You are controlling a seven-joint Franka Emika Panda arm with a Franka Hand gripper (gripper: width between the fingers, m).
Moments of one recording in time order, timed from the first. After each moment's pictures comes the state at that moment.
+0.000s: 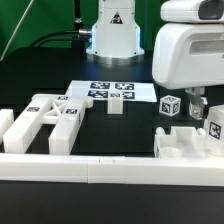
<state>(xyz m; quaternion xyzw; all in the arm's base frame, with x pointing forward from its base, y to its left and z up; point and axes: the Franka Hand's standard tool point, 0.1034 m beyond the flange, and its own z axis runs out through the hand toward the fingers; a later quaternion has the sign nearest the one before) 0.643 0.117 0.087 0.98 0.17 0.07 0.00</state>
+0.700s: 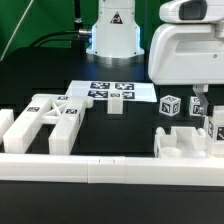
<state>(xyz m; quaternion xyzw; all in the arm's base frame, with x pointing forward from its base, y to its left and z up) 0.642 0.119 0.086 1.00 -0.05 0.07 -0.02</state>
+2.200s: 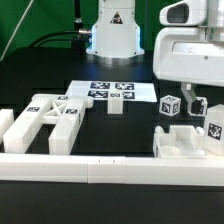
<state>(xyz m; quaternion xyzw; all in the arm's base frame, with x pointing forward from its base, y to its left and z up) 0.643 0.115 0.080 0.96 -0.26 0.07 -0.04</state>
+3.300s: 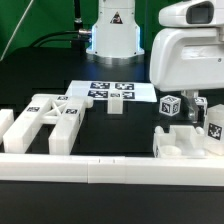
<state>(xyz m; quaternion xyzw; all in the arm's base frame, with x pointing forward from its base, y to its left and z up) 0.648 0.119 0.083 0.99 0.10 0.08 -0.01</state>
